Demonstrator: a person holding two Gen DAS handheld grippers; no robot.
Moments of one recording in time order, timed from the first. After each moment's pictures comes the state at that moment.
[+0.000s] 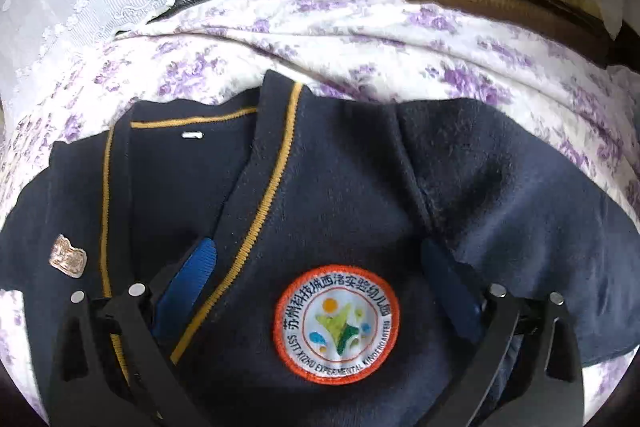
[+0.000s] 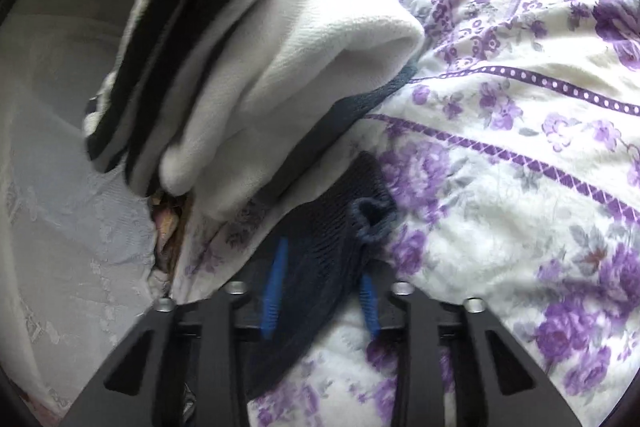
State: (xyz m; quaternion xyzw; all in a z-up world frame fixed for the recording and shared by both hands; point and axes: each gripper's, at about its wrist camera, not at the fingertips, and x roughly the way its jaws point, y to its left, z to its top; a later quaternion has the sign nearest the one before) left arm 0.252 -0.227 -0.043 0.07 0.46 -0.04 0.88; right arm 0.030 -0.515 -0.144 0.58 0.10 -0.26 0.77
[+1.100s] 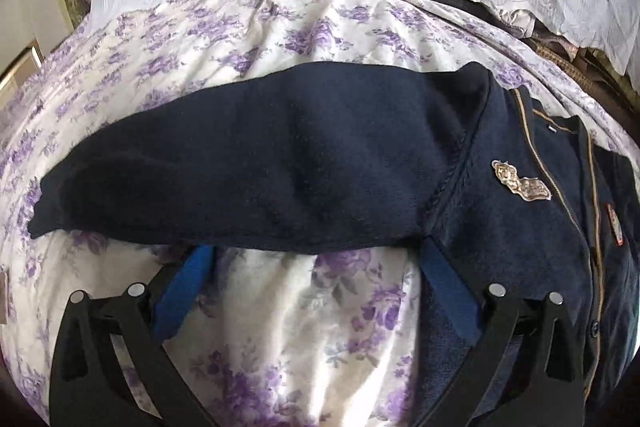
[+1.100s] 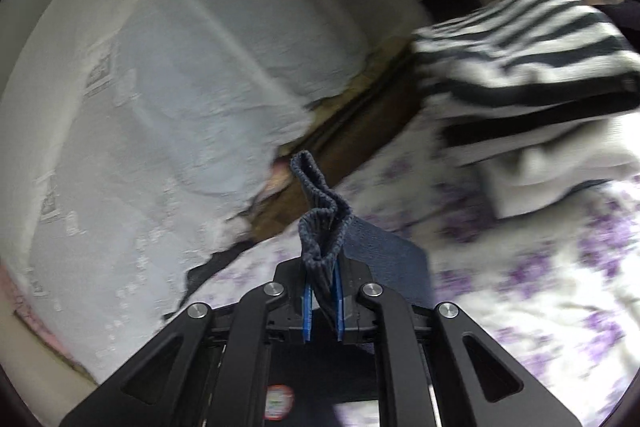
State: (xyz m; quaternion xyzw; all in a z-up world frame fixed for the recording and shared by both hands) left arm 0.212 0.097 -0.032 -0.05 0.45 0.05 0.89; right arm 0.114 -0.385 0.013 0.40 0.08 -0.13 0.91
